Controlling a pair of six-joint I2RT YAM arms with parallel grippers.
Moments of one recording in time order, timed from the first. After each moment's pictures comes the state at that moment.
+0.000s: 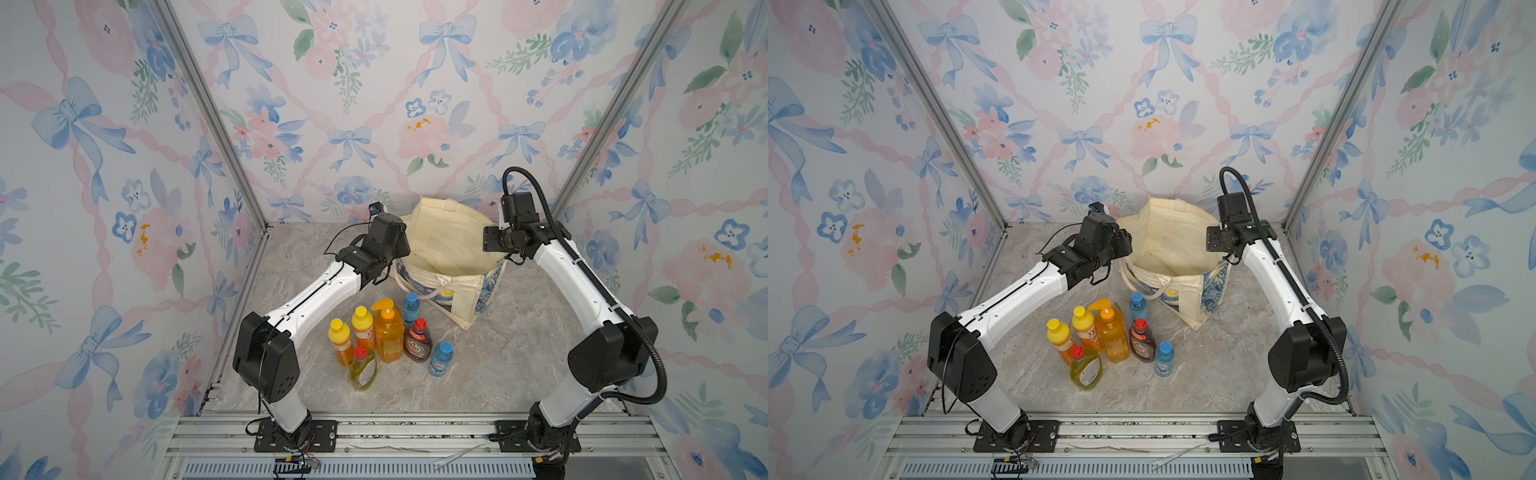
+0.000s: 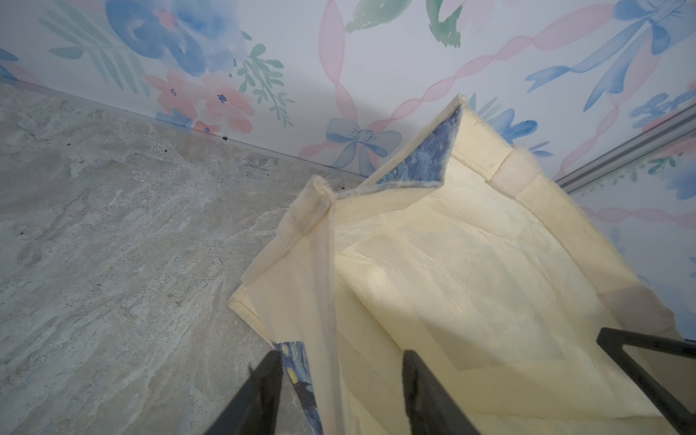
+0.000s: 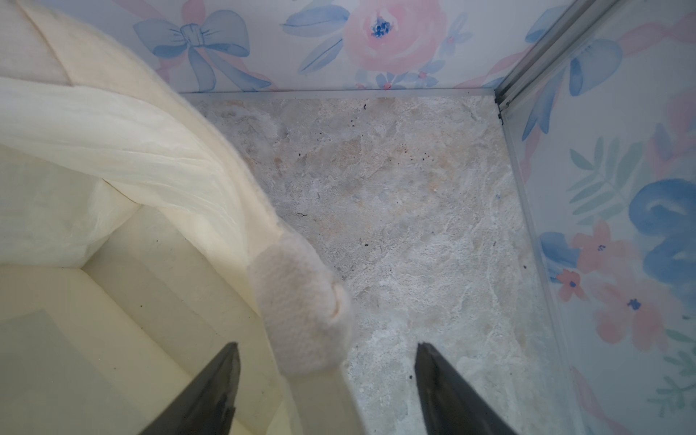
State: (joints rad) left arm -0.61 1.68 1.53 -0.39 -0.26 -0.66; right arm 0.24 1.69 1.72 -0.88 0.24 0.17
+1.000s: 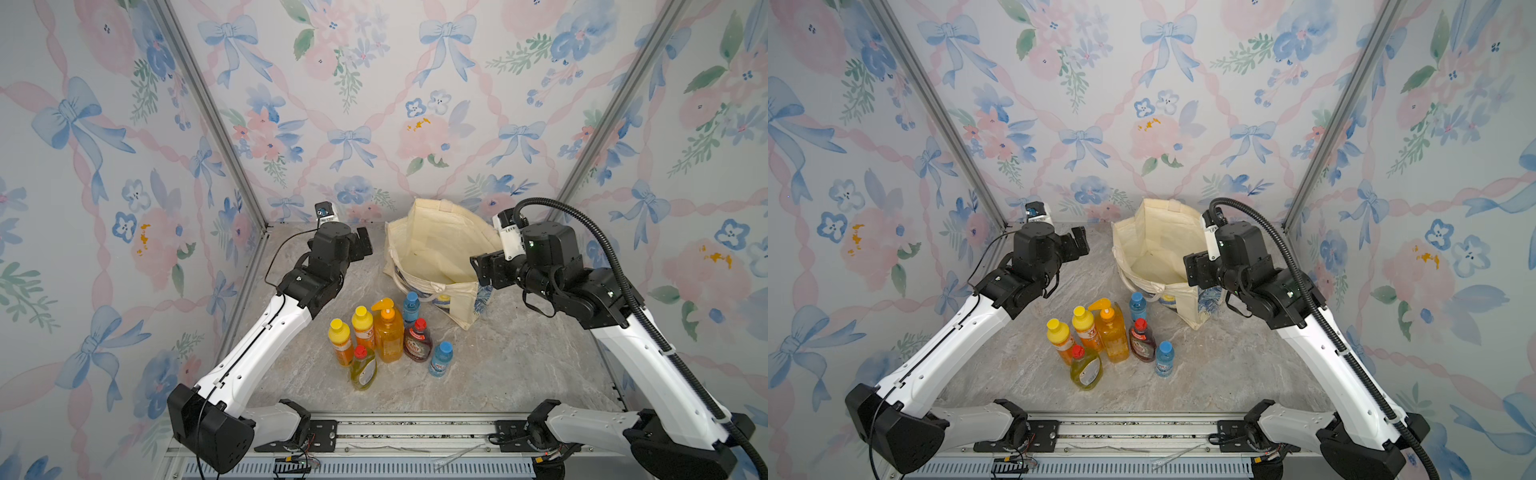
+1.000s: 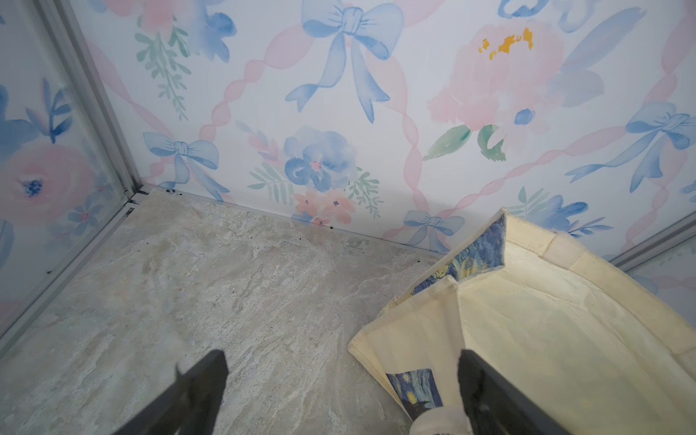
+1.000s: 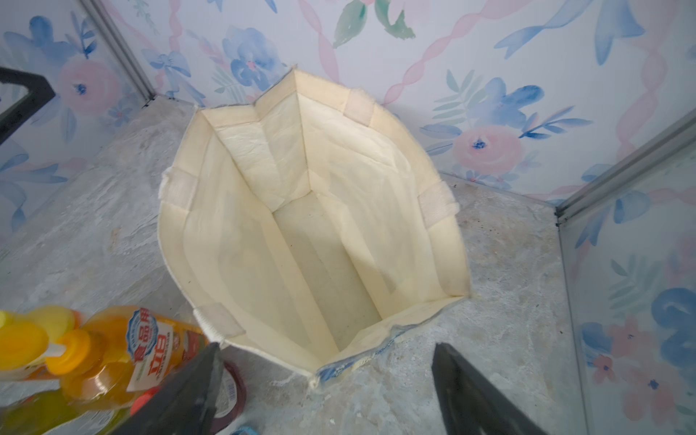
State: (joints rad) left arm -0.48 1.24 1.26 -0.38 -0.44 -0.44; right arm 0.66 1.18 1.59 -0.99 0.27 0.13
